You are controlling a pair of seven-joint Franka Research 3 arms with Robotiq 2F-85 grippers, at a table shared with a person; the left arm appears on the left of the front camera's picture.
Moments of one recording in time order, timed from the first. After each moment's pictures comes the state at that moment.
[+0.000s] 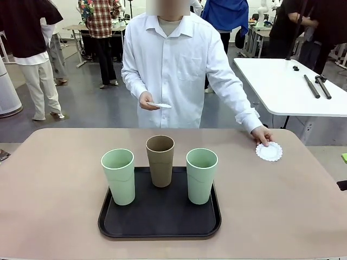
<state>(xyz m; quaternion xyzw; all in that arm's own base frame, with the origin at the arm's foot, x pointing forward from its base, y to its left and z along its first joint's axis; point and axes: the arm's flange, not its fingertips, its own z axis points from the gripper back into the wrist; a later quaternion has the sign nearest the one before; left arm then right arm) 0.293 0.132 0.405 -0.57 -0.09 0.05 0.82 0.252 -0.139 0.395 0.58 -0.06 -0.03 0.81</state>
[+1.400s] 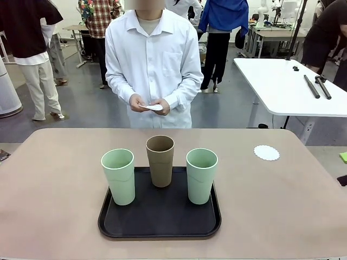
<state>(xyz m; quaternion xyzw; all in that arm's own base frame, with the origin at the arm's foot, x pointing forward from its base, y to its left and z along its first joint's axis) 0.293 0.132 0.405 -0.57 -0.09 0.05 0.82 0.290 -0.126 0.435 0.49 -0.04 0.10 0.86</state>
